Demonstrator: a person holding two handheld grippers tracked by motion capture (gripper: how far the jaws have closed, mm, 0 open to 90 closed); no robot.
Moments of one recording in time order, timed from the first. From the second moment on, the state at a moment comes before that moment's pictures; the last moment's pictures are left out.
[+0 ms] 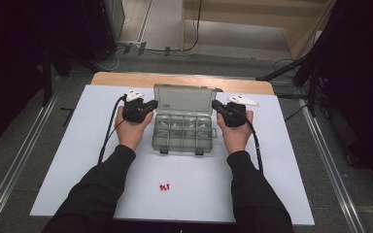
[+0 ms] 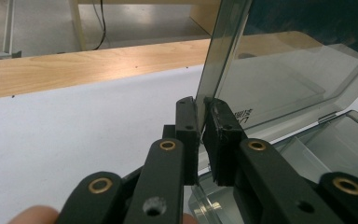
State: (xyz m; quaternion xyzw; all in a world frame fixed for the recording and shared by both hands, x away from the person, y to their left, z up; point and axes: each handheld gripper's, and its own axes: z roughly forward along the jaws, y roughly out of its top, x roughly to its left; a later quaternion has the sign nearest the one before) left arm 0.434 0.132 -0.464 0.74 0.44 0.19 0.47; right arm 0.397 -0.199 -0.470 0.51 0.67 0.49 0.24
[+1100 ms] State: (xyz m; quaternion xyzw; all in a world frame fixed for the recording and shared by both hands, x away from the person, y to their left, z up) left arm 0.462 0.133 -0.465 0.74 0.46 0.15 0.46; right arm 0.427 -0.198 -0.484 0.53 0.68 0.47 0.21
